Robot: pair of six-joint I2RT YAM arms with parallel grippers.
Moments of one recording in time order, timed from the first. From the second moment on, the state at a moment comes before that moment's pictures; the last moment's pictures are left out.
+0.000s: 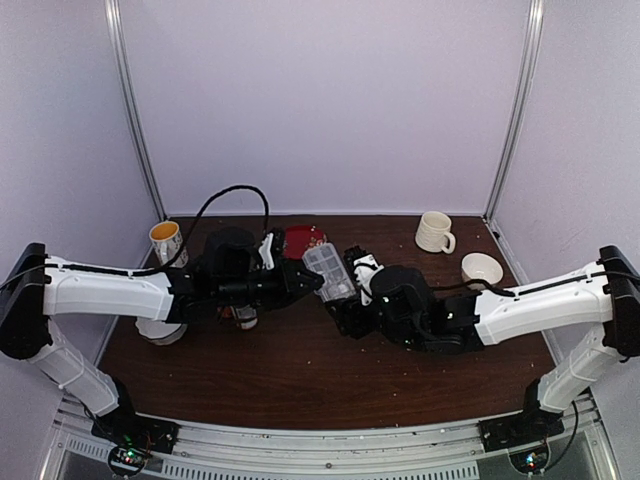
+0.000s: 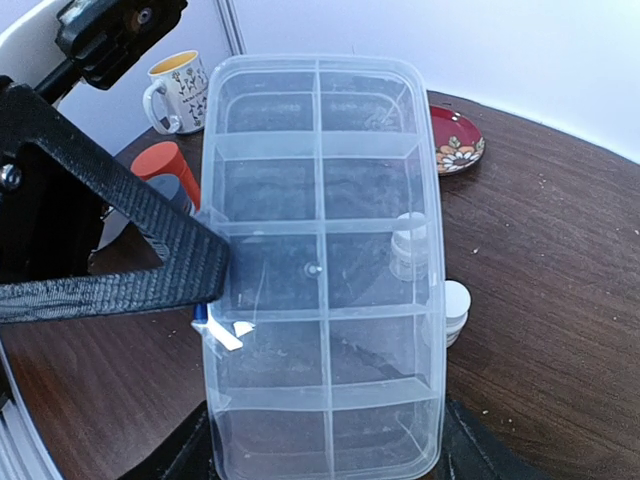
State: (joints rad) left arm -0.93 1.48 0.87 0.26 0.16 -1.03; right arm 1.13 1.50 0.87 0.15 0.42 0.39
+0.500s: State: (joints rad) left arm -0.92 1.55 0.93 0.21 0.12 -1.09; right arm 1.16 1.60 0.94 0.10 0.65 0.28
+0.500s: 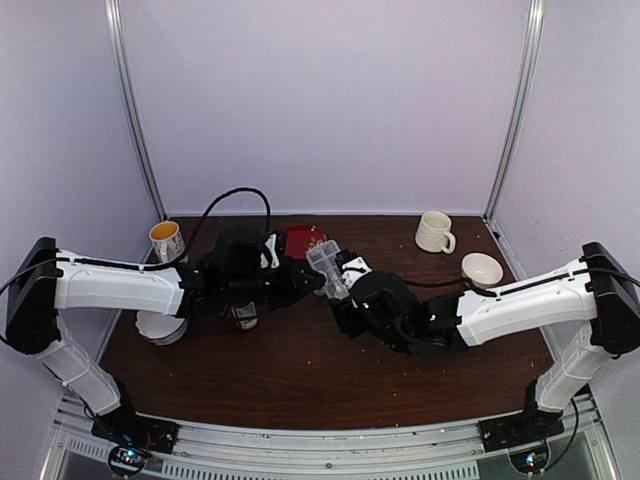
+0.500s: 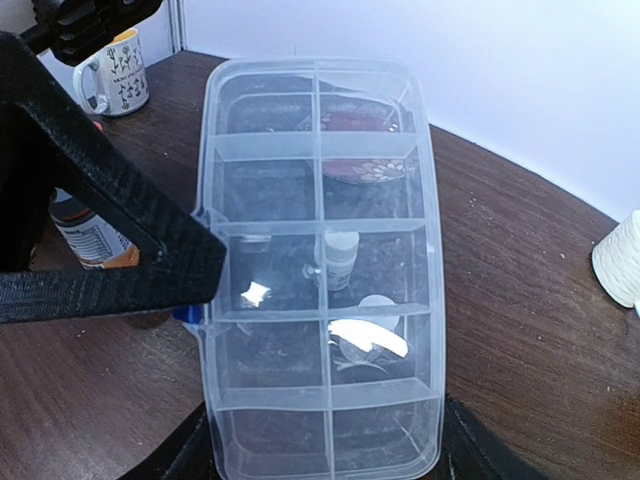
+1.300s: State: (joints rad) left arm -0.92 1.36 0.90 0.06 0.10 -0.89; right arm 1.05 1.55 0.86 -0.07 0.41 0.36
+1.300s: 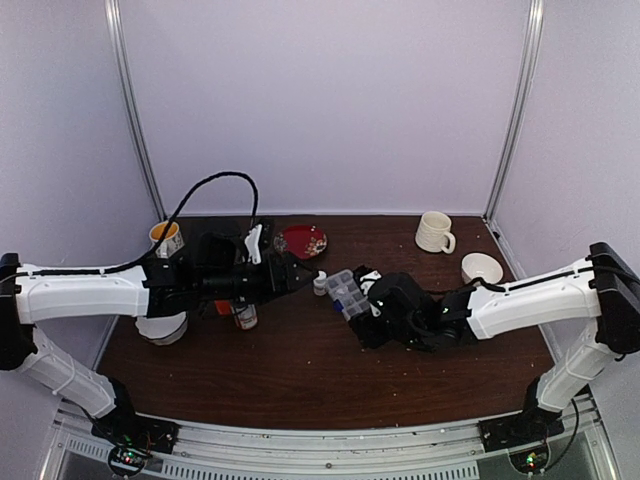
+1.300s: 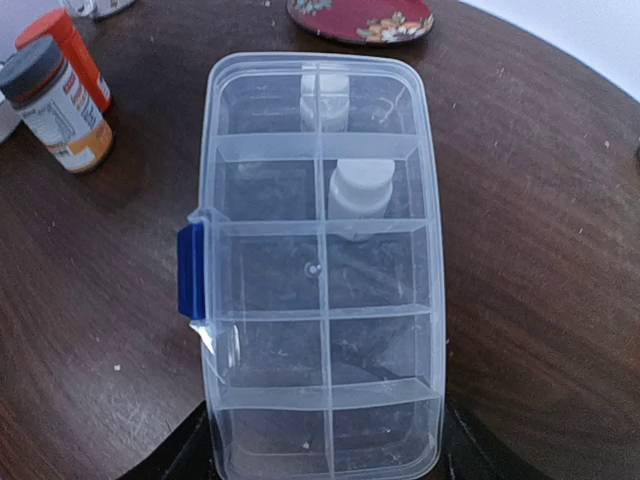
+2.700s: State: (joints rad) left arm -0.92 1.39 0.86 -0.02 0.08 -0.60; right arm 1.04 1.70 0.86 -0.16 0.24 0.48
